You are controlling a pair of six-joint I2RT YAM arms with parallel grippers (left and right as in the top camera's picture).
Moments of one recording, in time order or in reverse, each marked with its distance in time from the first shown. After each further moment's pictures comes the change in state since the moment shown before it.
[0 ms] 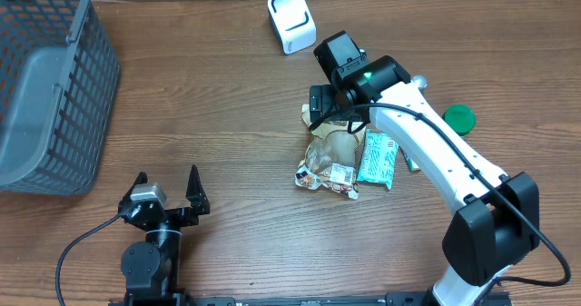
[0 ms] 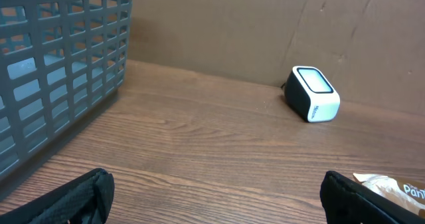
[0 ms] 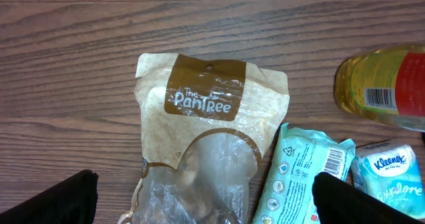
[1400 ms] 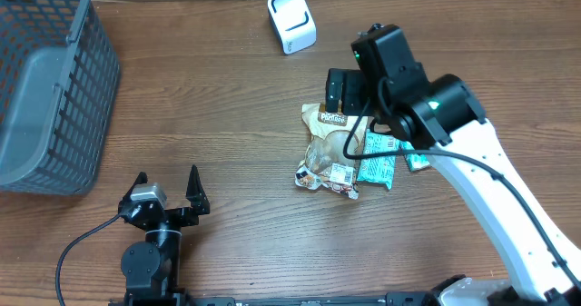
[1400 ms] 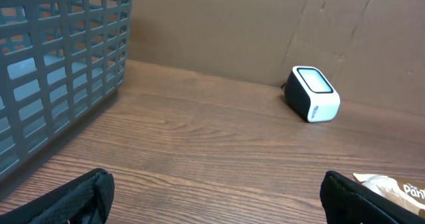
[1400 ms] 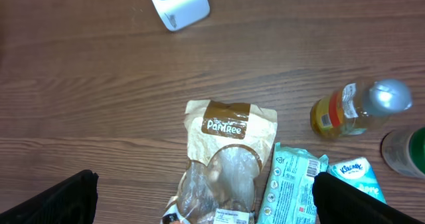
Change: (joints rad) left arm 0.000 0.000 0.000 0.000 0.000 0.000; right arm 0.000 -0.333 0.000 0.000 0.000 0.000
